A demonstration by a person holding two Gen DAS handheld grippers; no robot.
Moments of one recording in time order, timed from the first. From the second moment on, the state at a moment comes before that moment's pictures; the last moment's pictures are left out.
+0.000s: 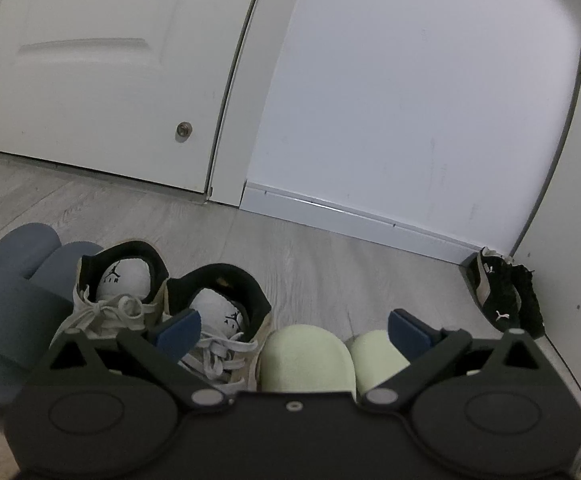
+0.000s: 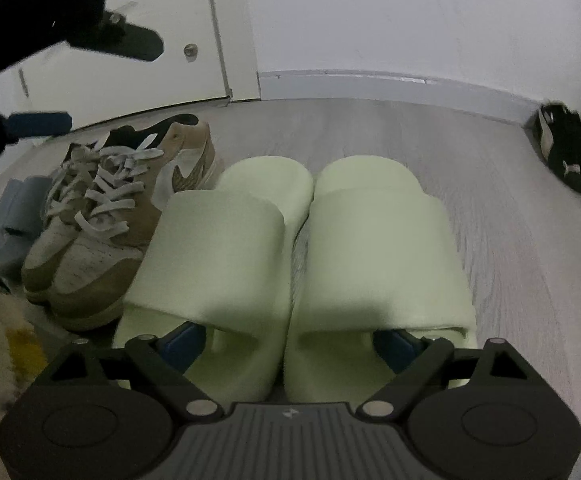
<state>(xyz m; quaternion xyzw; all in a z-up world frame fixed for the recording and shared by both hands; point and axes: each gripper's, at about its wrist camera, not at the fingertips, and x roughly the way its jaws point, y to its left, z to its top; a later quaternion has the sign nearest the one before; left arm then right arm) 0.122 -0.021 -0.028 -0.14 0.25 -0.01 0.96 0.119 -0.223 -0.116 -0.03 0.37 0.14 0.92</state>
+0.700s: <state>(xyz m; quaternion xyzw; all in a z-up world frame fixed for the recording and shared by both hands) 0.123 -0.021 -0.029 -0.14 0.25 0.00 0.96 0.128 -0.214 -0.120 -0.11 0.25 0.17 0.95</state>
